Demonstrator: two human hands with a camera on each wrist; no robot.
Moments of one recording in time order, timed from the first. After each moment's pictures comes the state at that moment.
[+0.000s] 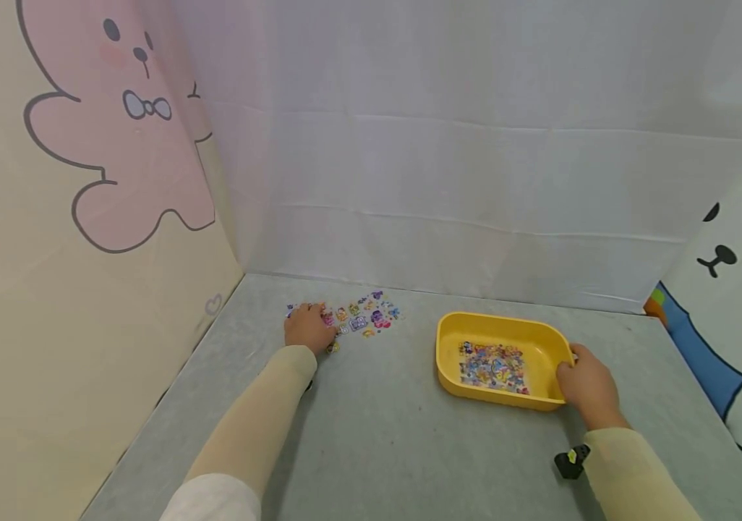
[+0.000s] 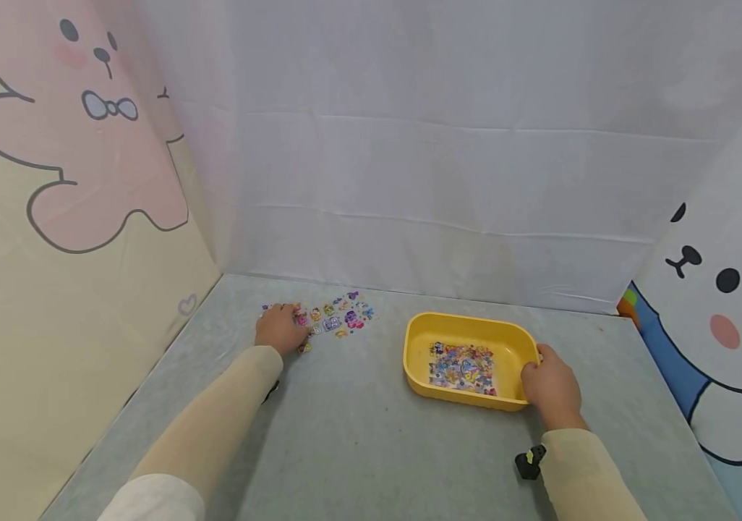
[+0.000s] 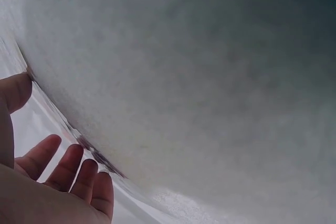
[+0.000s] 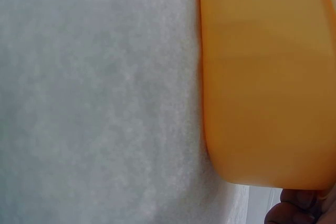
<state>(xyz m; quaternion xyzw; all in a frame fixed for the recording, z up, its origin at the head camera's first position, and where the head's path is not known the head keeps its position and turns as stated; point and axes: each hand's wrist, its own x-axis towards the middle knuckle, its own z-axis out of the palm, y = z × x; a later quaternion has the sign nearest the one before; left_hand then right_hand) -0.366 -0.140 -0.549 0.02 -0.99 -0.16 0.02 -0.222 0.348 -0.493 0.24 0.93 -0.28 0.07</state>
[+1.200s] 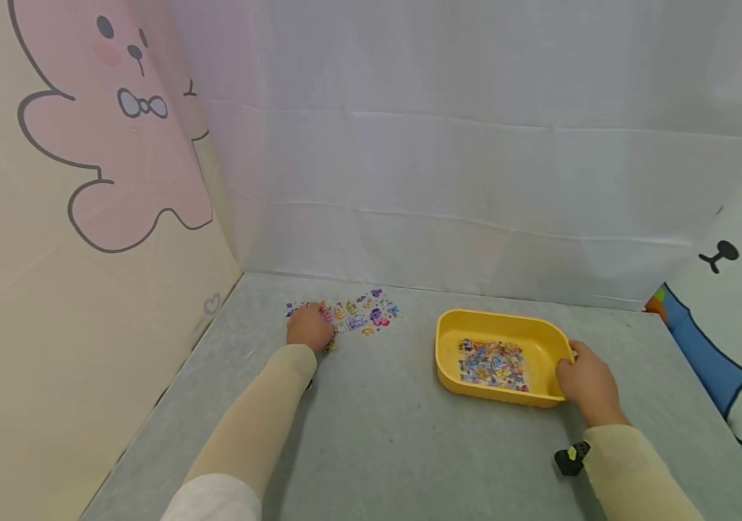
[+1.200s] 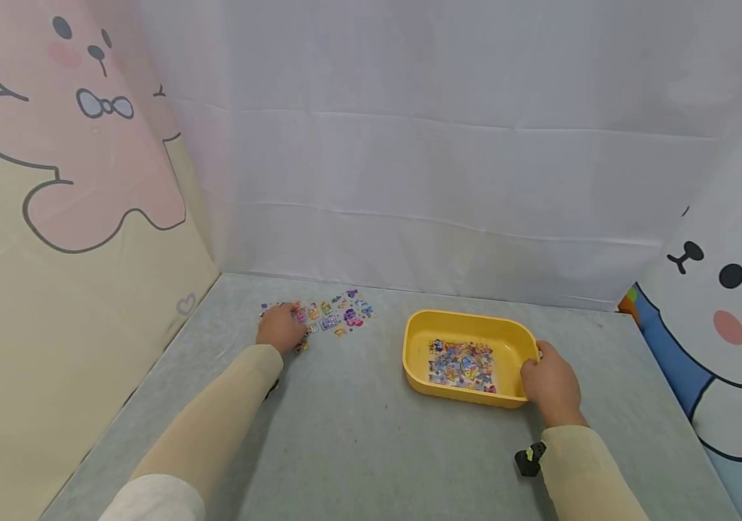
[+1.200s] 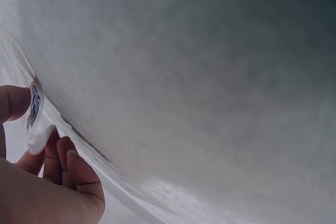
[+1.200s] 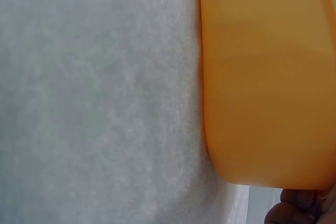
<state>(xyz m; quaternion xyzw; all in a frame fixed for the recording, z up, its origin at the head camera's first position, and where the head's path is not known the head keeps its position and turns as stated) -0.363 -0.133 -0.538 0.04 -0.97 -0.24 0.01 -0.222 0.346 -0.491 0.25 0.92 -0.29 0.07</state>
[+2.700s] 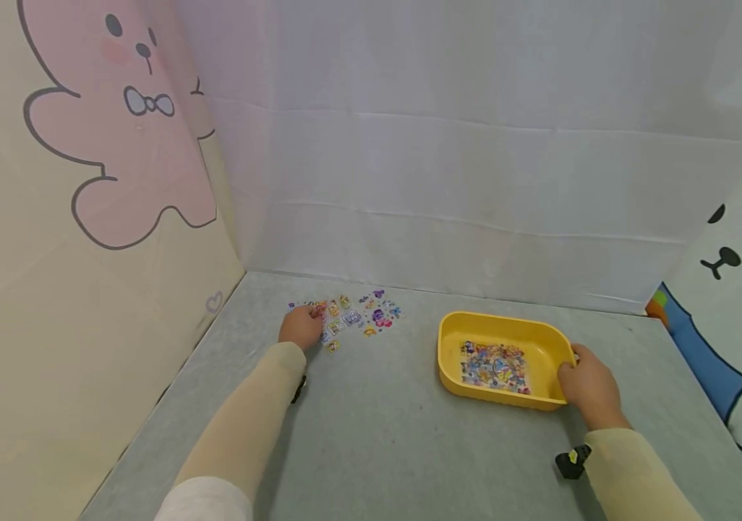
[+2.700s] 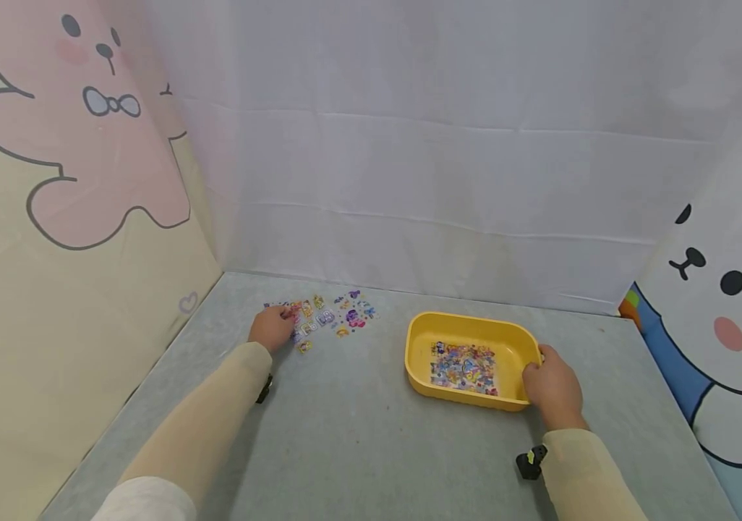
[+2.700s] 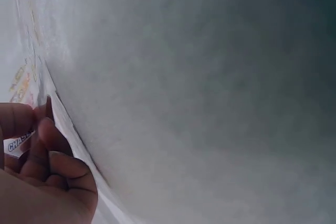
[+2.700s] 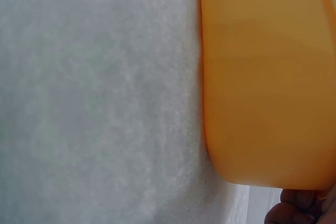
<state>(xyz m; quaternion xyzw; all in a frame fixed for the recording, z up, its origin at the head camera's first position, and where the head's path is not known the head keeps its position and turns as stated) -0.362 -0.161 -0.536 0.06 -0.94 -0.34 -0.01 -0.220 0.347 -0.491 0.24 0.93 -0.27 0.06</state>
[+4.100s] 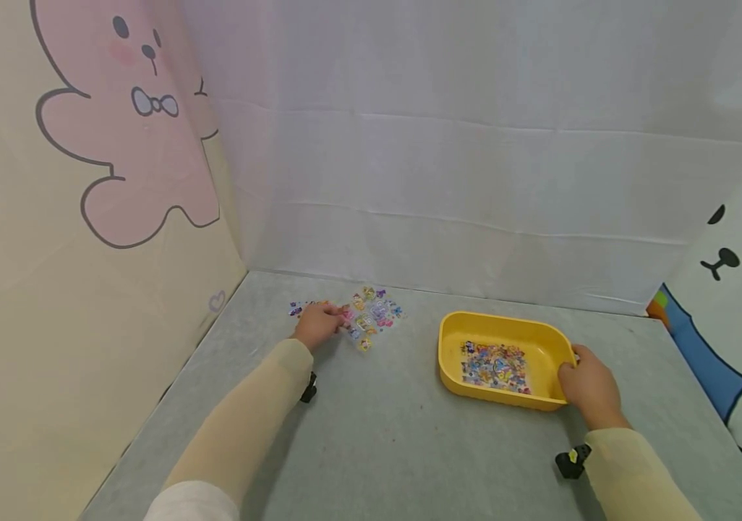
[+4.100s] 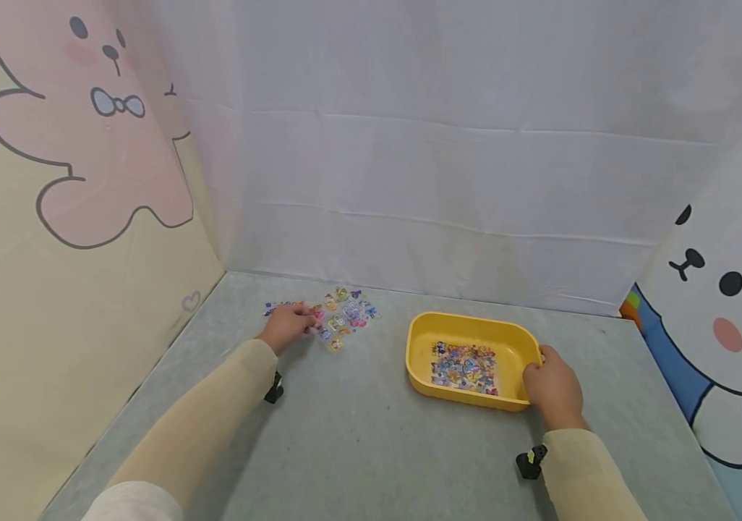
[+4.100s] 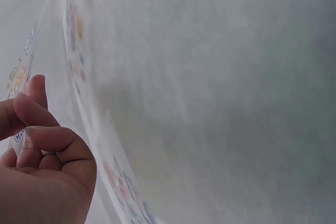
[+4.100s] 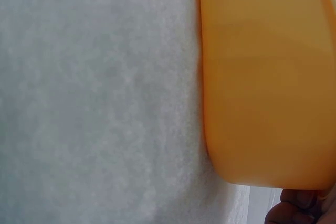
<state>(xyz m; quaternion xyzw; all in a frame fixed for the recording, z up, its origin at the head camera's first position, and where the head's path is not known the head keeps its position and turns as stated) -0.353 -0.129 -0.508 0.07 -0.87 -0.47 -0.09 -0.219 0.348 -0.493 0.23 0.93 -0.28 0.05</state>
